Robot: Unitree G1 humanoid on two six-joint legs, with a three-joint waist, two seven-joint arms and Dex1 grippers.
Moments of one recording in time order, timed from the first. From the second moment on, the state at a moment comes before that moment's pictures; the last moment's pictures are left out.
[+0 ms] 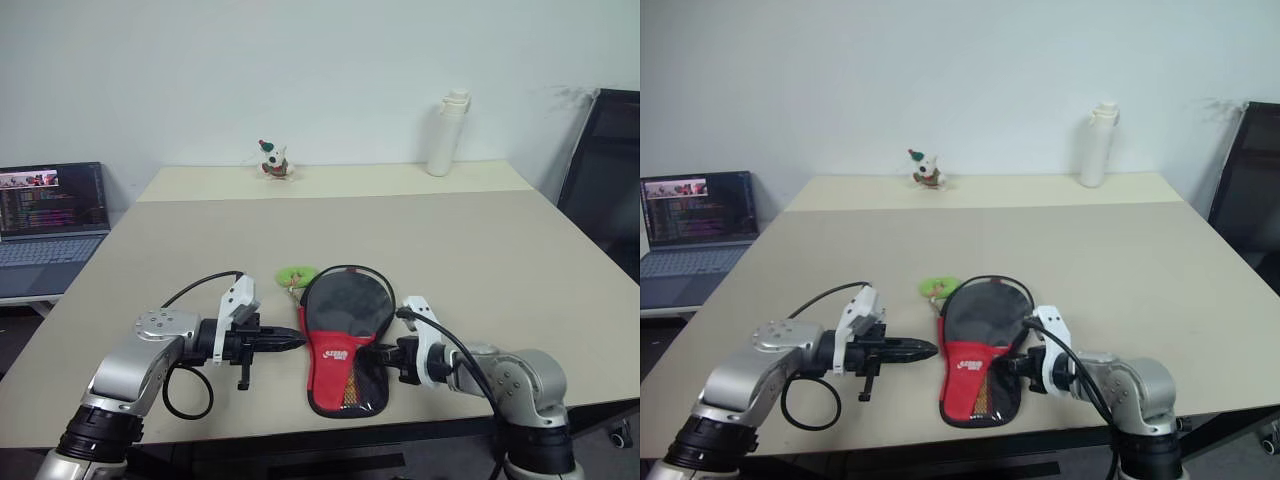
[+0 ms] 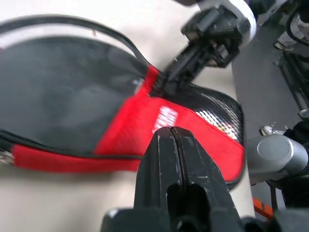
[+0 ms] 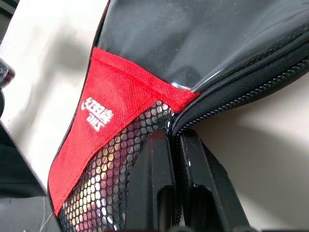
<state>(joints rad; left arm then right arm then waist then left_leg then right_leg) -0.35 0.74 -0.02 -0.09 -0.45 0.52 -1.28 -0.37 -0.14 -0.09 -0.39 0.54 1.50 0.35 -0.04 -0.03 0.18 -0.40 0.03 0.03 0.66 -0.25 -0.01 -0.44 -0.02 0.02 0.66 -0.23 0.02</state>
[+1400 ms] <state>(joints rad) -0.55 0.63 0.01 0.30 -0.28 0.34 -0.92 -0.42 -0.58 0.04 -0.54 0.60 1.11 0.61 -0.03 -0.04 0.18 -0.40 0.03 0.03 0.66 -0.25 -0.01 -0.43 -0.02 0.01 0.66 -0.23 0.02</state>
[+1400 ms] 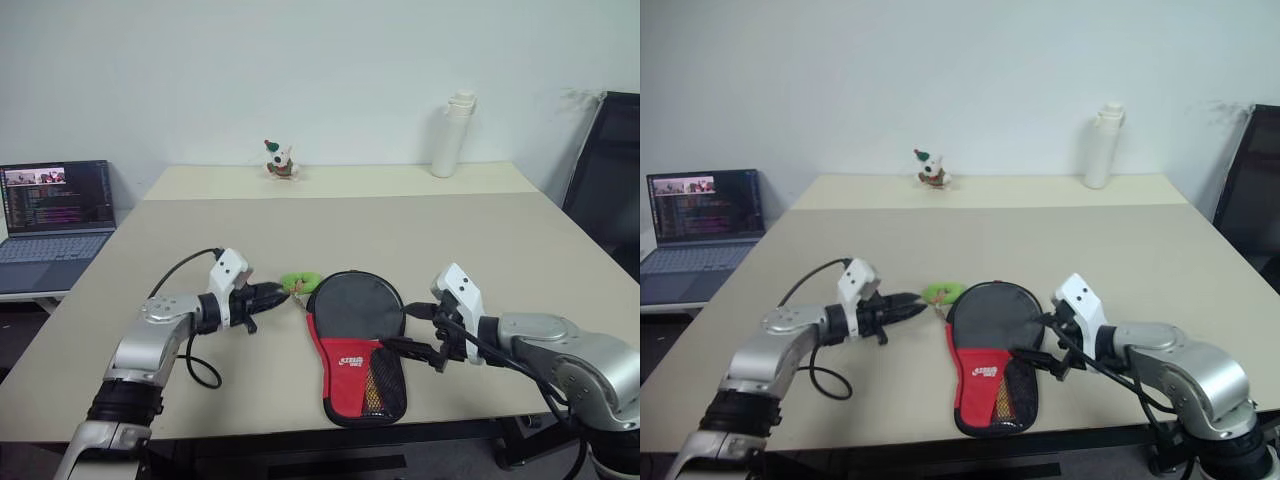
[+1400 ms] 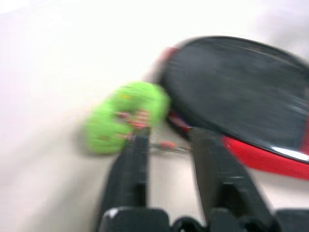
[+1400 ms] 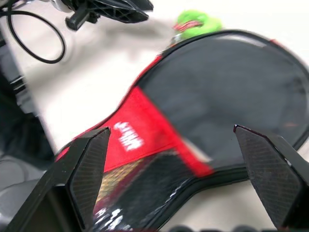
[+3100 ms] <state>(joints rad) -0.88 0.42 -0.01 0.93 -0.08 0.22 -0.85 -0.50 -0.22 0.38 -0.09 0.20 0.76 0.46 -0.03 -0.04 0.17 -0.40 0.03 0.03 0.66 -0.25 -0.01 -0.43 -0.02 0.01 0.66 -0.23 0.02</state>
